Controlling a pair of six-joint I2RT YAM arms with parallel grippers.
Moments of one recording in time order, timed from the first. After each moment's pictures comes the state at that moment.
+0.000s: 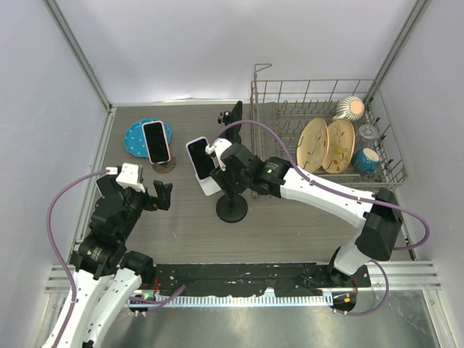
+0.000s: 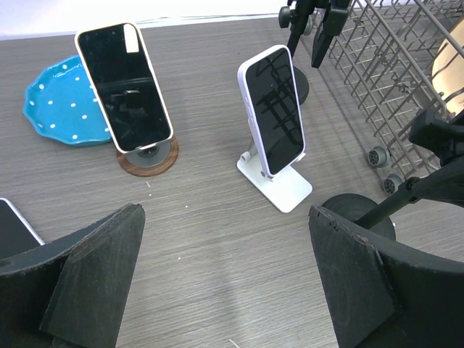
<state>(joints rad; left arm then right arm) -0.35 0.38 0.67 -0.48 -0.09 -0.10 0.99 1.58 1.39 -0.61 0.20 0.07</state>
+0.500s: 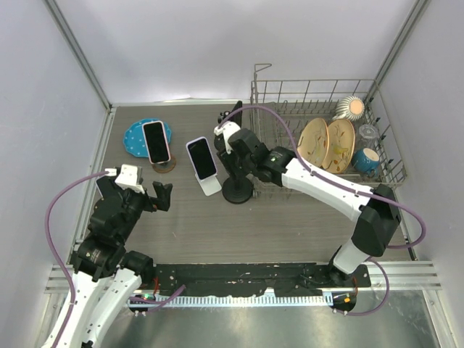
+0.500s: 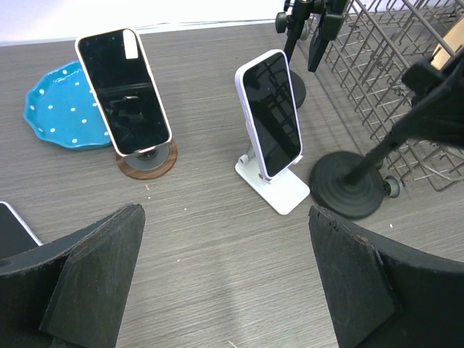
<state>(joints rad) -0.37 0.36 0.67 -0.48 -0.10 -0.10 0.88 1.61 1.42 -0.54 0.21 0.08</state>
